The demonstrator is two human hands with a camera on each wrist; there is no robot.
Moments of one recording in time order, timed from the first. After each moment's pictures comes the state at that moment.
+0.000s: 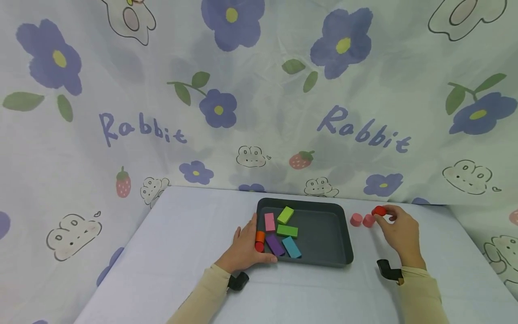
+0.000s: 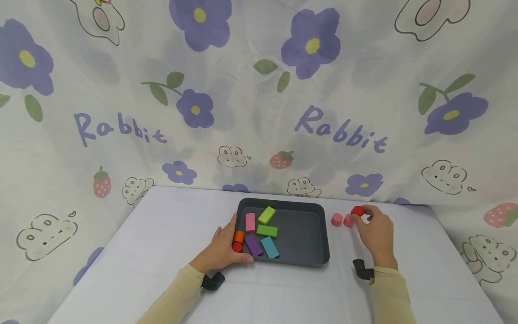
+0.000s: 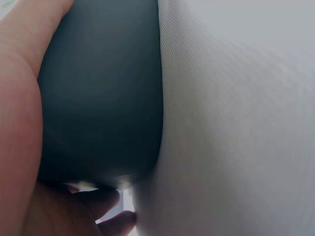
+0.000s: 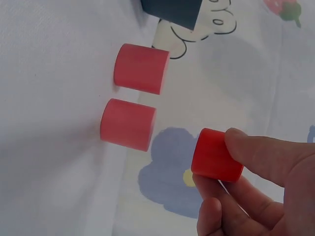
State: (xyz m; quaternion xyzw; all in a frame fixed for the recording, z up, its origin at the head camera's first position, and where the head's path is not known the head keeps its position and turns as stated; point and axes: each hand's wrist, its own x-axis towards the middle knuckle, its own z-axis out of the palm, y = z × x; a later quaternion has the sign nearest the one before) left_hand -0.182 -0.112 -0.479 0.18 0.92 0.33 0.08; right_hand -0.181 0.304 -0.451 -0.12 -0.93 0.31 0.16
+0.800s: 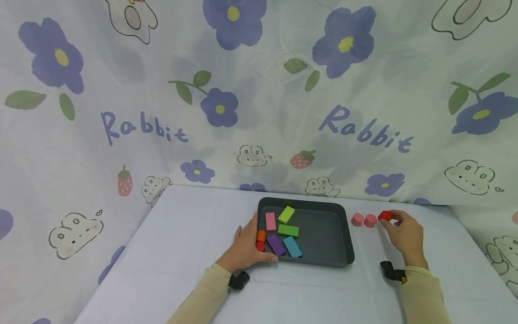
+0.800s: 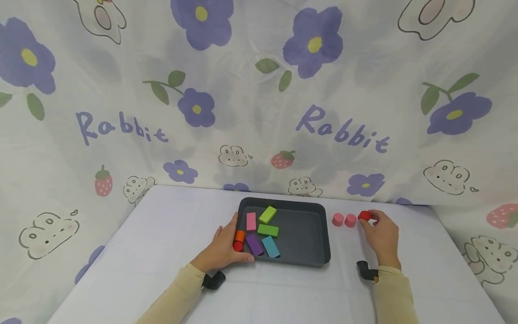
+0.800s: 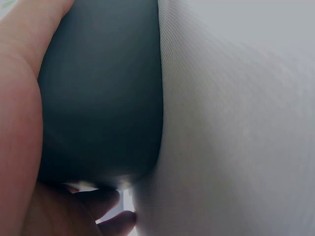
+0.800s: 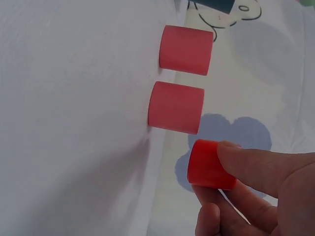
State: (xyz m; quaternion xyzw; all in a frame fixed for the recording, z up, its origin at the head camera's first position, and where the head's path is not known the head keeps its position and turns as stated) left_hand -0.184 -0.114 -0.483 0.18 0.93 0.32 0.07; right_hand -0.186 0.321 -0.468 -0.15 -0.92 0.33 0.13
